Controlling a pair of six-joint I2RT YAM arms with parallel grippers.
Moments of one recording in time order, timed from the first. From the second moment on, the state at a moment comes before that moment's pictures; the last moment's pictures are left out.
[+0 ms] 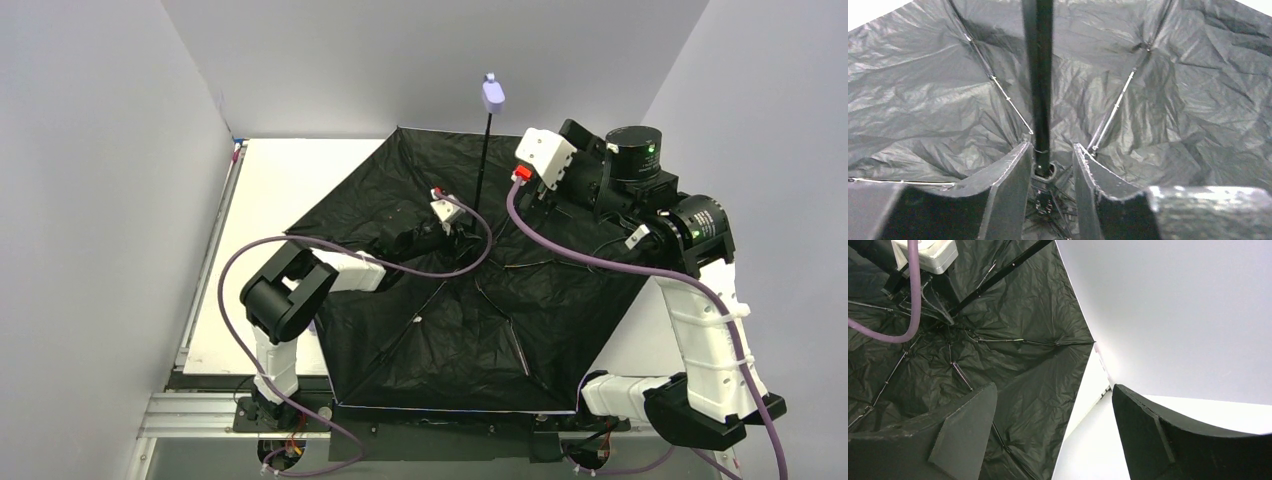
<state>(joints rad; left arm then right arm) -0.72 1.92 1.00 0.86 0.42 -0.08 0.44 1.24 1.90 -1.13 -0.08 -0.84</state>
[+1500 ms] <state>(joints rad) -0.81 2.05 1.12 0.85 0.02 -0.15 0.44 1.22 1.83 -1.15 -0.03 -0.81</state>
